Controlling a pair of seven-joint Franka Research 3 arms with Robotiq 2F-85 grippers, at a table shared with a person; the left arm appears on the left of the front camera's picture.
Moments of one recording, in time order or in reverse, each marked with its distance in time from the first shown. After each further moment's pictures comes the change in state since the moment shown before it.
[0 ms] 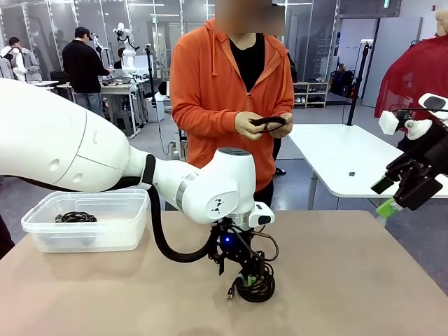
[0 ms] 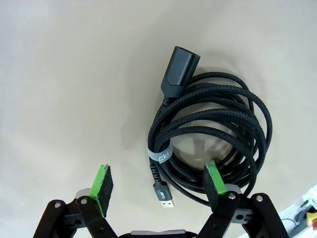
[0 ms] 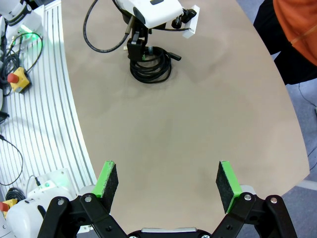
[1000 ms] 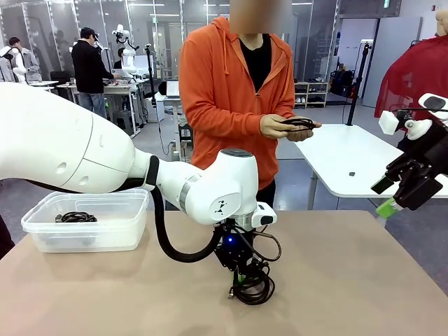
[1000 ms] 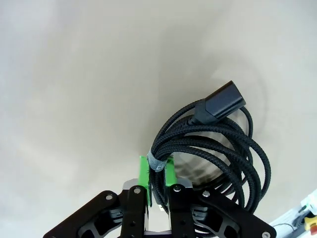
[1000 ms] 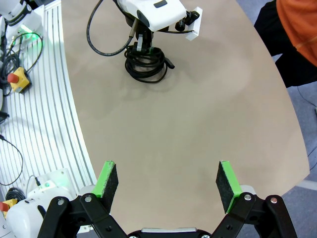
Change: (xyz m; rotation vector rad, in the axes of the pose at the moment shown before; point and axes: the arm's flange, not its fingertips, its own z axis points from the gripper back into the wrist) left arm 0.006 -0.003 -0.001 0.005 -0.015 0.013; right arm 0.000 0.000 0.000 0.000 0.000 0.000
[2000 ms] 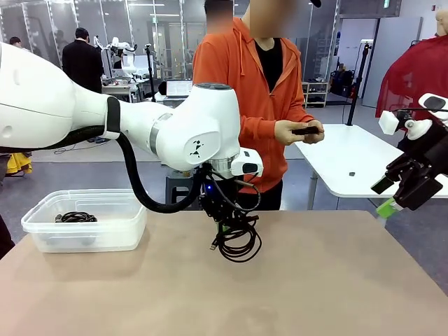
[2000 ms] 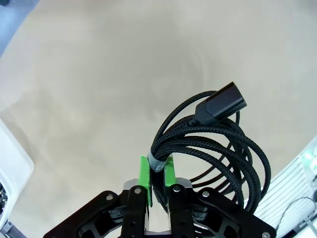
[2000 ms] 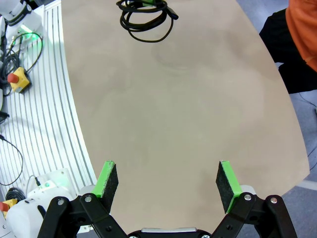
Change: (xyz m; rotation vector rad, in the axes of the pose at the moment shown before) left arm -0.018 0.032 0.136 0.058 -0.122 -0.159; right arm 0.000 0.000 0.000 0.000 0.000 0.000
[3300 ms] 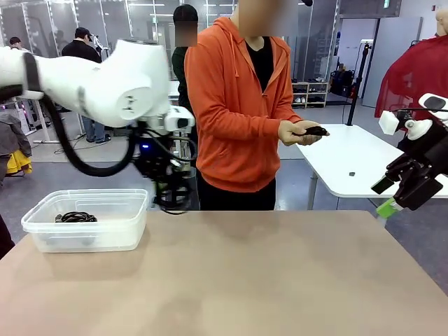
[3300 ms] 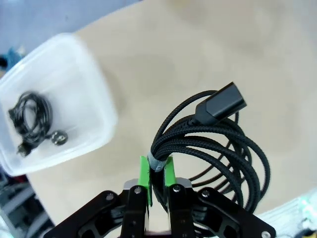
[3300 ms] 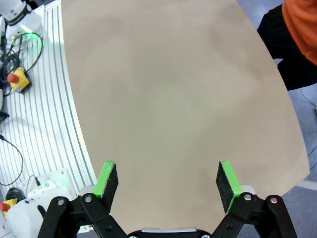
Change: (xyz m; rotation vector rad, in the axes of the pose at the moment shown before) left arm -0.052 0.168 0.075 0.136 -0.039 0.402; right arm 0.000 0.000 0.000 0.000 0.000 0.000
